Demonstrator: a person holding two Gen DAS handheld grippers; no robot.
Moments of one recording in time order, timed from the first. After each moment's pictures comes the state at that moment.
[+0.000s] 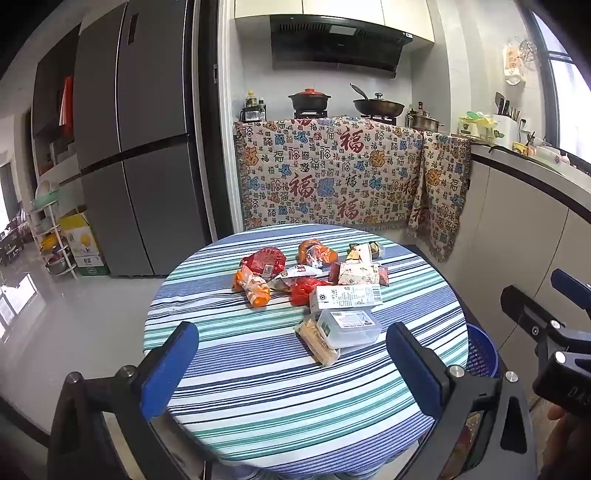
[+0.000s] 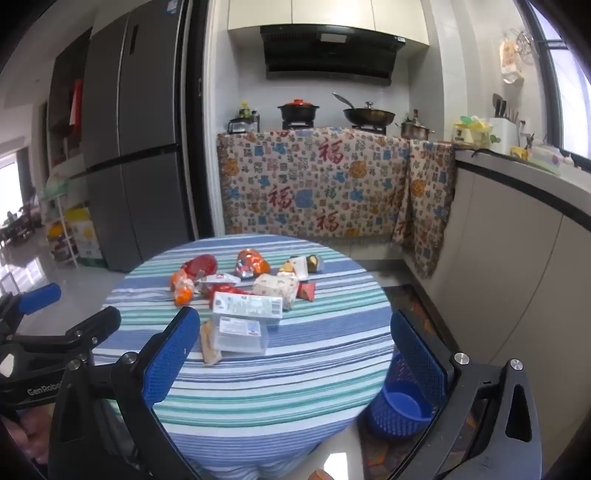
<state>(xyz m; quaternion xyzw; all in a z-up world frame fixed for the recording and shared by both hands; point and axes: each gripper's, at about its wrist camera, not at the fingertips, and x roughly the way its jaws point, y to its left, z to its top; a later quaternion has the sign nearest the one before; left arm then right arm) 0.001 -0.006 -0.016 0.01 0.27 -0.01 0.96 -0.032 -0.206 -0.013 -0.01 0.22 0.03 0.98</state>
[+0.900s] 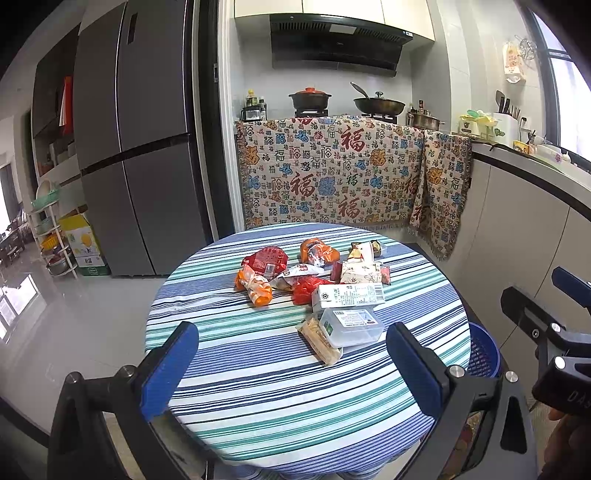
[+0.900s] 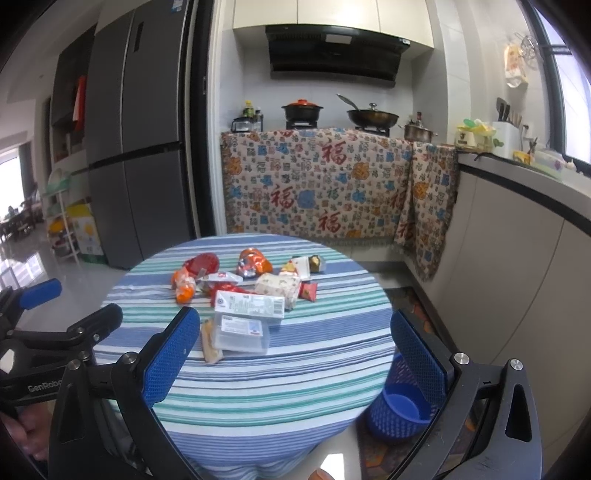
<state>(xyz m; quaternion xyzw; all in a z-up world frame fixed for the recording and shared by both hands) 0.000 -0.003 -0.011 0.01 0.28 -0.01 0.96 -0.035 -0.198 -0.012 -0.01 0.21 0.03 0.98</state>
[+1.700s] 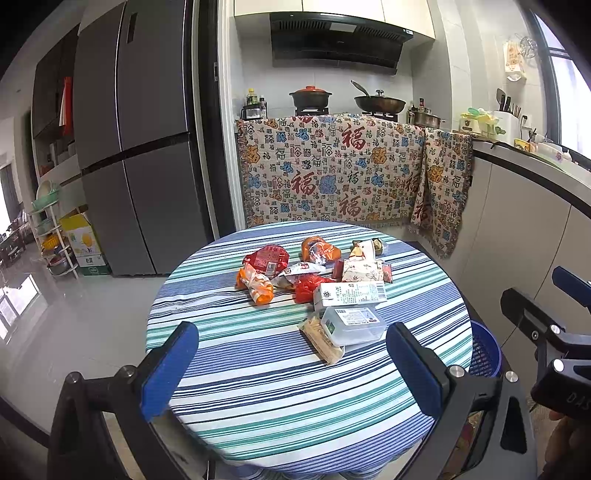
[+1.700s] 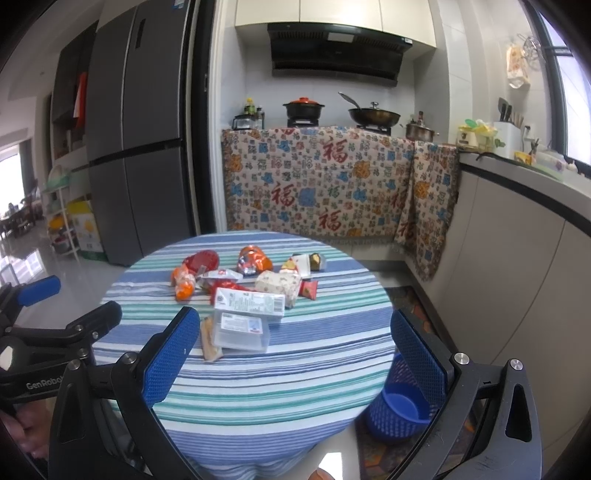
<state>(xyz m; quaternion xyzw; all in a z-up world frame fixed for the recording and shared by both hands) 0.001 -0.003 -0.011 0.02 0.28 -0.01 0.96 -0.034 -0.199 -0.011 -0.02 0.21 0.03 0.98</state>
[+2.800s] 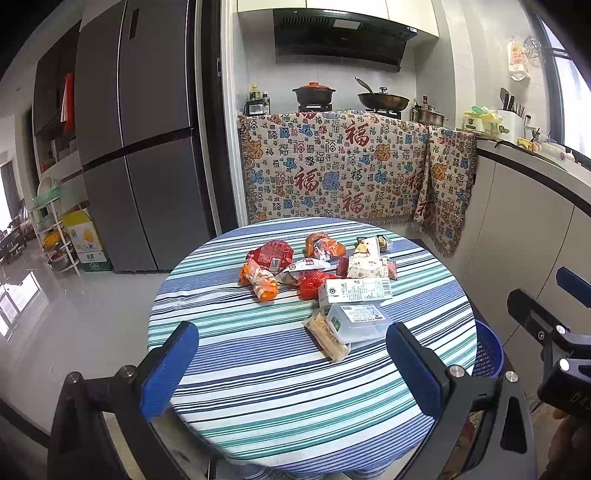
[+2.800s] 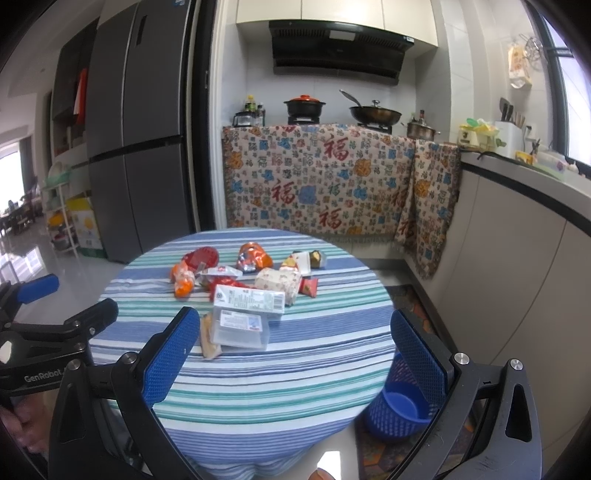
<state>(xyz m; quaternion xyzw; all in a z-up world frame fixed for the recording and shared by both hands) -0.004 0.014 -0.019 0.01 0.28 0.00 0.96 -0.032 -0.197 -0.015 -0.02 0.22 0.03 0.97</state>
